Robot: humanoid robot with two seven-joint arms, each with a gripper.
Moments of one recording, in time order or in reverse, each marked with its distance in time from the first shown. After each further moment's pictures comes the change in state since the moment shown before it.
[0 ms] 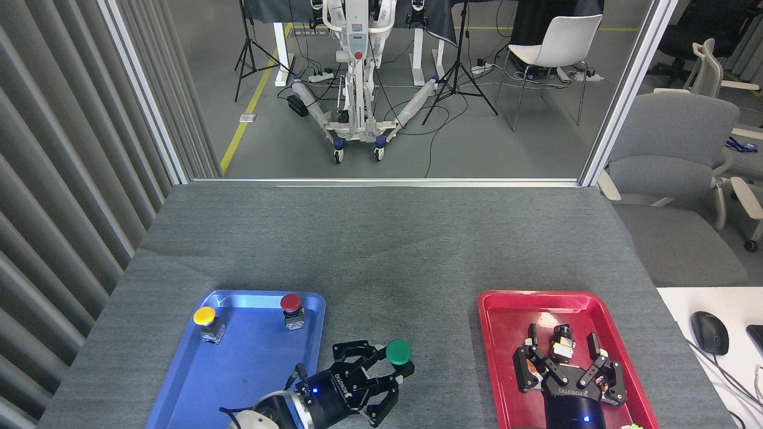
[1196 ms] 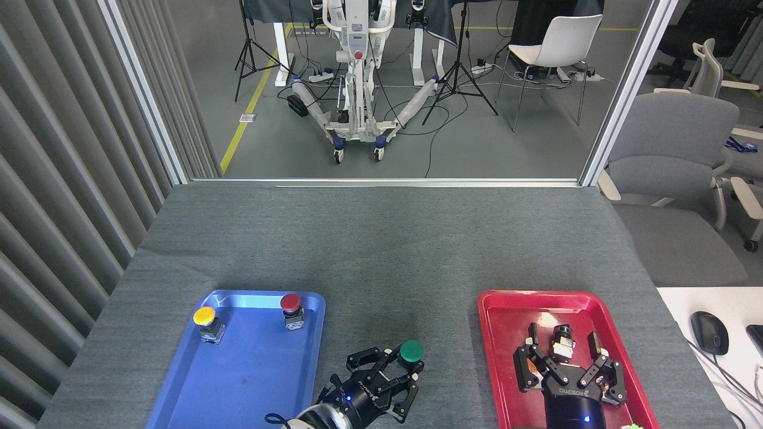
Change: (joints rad) left arm -0.062 -0.119 -0.031 0.285 -0.048 0.337 0.060; right arm 0.000 0.000 0.000 0.000 0.000 0.001 0.000
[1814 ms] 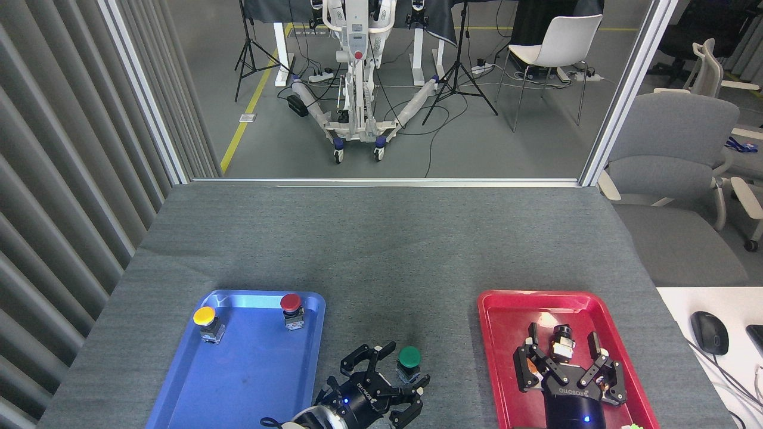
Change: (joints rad) left arm 0.032 0.022 0.003 -0.075 0.000 -0.051 0.001; right arm 0.000 0.001 0.000 0.000 0.000 0.000 0.000
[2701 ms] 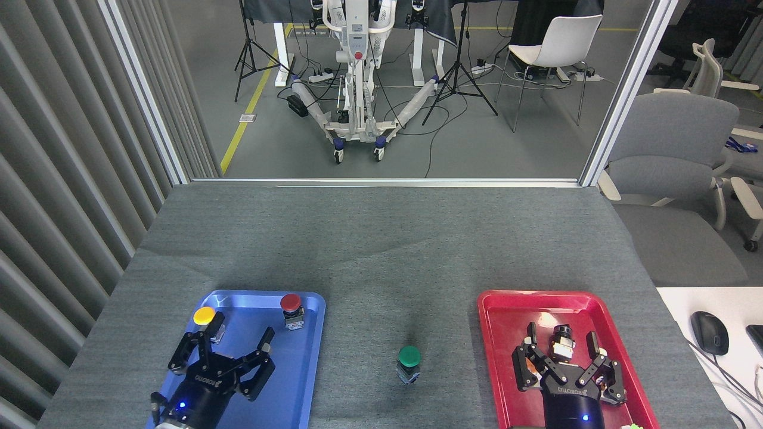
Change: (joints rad) left arm 0.307 0.222 0.509 -0.484 0.178 0.030 -0.015; right arm -0.003 0.005 0.000 -0.002 0.000 0.000 0.000
